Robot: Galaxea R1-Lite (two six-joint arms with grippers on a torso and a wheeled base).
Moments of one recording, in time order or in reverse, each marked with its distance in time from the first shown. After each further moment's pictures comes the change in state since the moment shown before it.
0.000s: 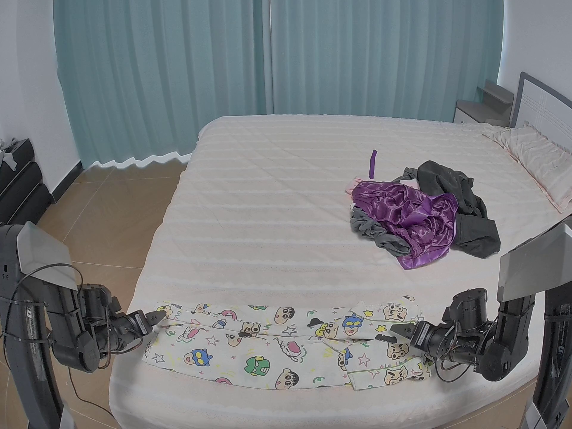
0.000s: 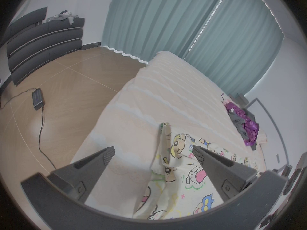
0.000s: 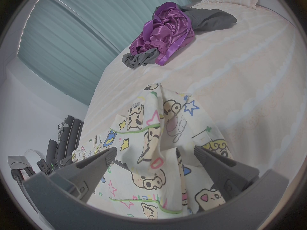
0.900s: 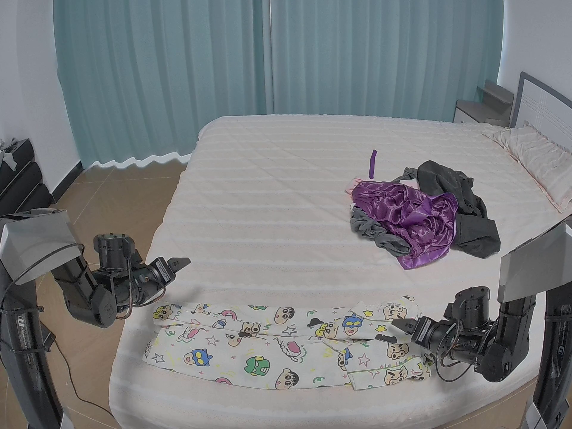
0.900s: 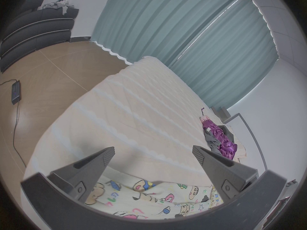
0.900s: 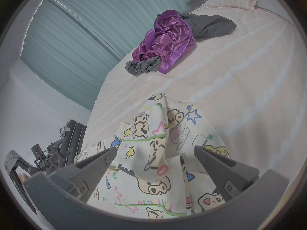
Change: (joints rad) left arm -0.132 -0.139 -0.395 0.395 -0.018 -0.229; right arm 0.002 -0.004 0.012 -0.061 -0.019 0.010
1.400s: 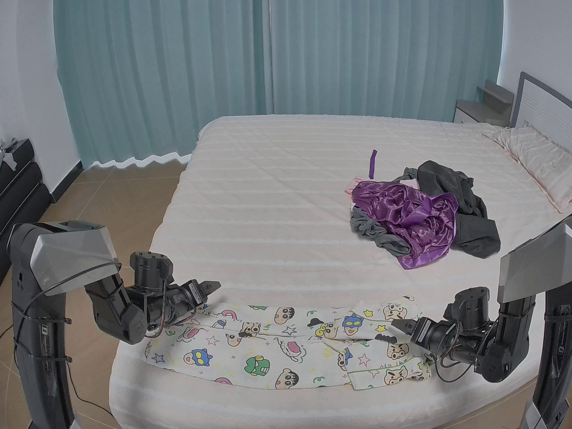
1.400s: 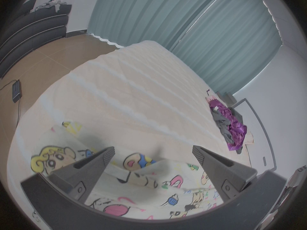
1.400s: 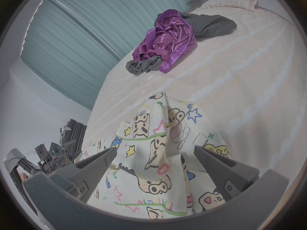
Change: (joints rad) left arm -0.157 0.111 -0.020 0.001 0.099 -0.015; right arm 0.004 0.001 0.001 0.000 0.000 0.000
